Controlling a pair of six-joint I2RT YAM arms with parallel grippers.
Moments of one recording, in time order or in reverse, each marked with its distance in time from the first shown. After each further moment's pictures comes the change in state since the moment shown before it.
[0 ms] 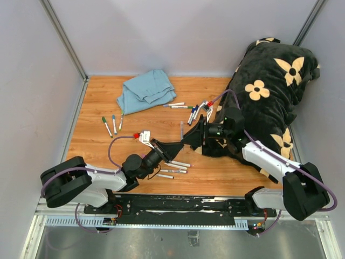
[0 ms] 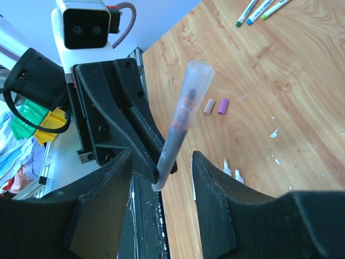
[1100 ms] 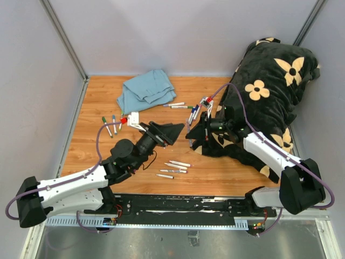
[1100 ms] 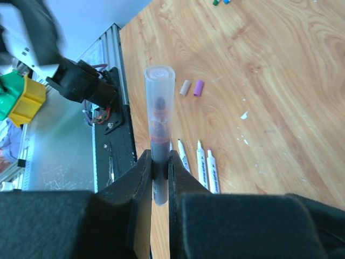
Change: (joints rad) left arm -0.019 -0.365 0.297 -0.655 -0.135 -0.018; right arm -0.049 0.058 0.141 -0.298 -0.045 -0.229
